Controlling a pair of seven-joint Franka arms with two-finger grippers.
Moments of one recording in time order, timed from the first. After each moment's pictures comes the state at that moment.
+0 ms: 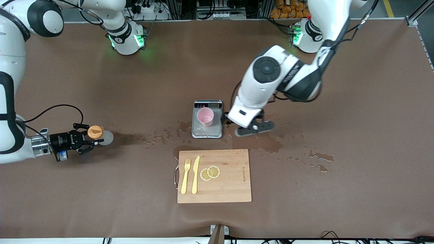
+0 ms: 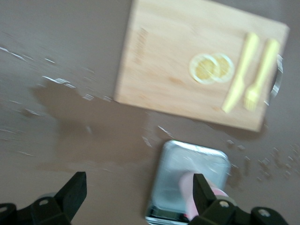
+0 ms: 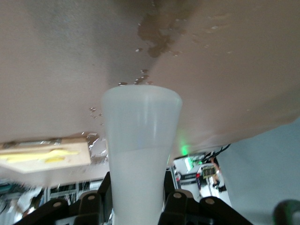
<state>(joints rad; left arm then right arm) -0.38 0.49 -0.30 -1.44 0.10 2.01 -0.91 -0.35 0.83 0.08 -1.32 0.68 1.38 0.94</state>
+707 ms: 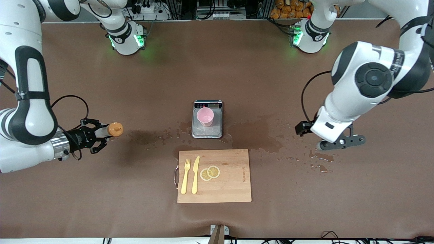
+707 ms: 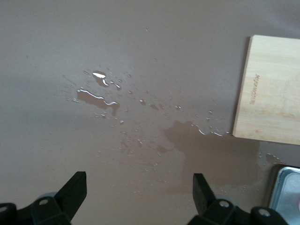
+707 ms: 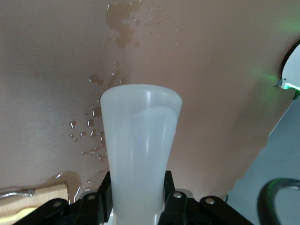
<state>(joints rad) -0.08 0.36 -0.30 -1.44 0.16 1.78 -0.51 -0.09 0.67 0.08 -1.24 0.34 1.38 1.40</state>
